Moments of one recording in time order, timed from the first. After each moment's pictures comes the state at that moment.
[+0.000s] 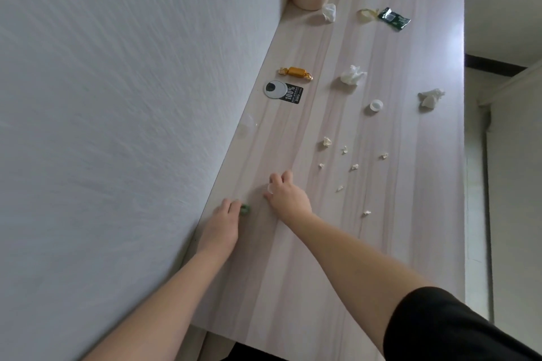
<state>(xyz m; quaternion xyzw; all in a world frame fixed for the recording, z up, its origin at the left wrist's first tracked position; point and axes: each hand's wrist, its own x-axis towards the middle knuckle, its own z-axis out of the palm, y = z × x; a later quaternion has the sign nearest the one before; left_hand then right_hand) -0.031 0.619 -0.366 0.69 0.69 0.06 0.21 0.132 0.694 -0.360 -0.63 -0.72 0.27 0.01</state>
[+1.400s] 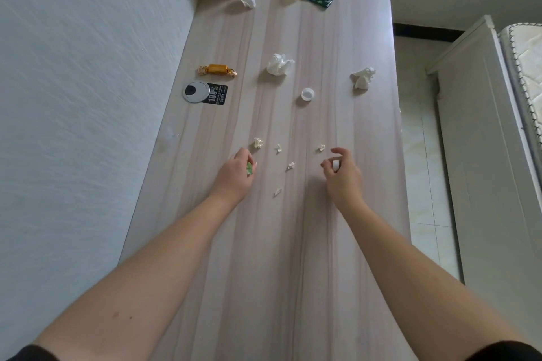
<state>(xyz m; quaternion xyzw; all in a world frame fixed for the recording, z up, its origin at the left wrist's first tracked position) 0.133 0.763 -0.360 0.71 0.62 0.18 0.29 0.369 0.727 -0.358 -0.78 -0.40 0.35 0.32</state>
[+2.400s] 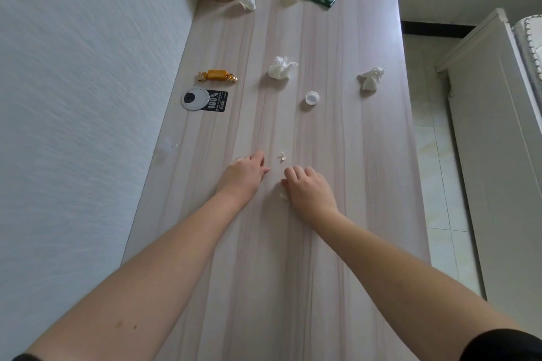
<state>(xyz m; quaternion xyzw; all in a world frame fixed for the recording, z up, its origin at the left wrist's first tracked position) 0.144 0.795 -0.379 0.80 0.56 0.09 0.20 0.309 0.738 -0.381 -0.62 -0.78 0.06 0.07</state>
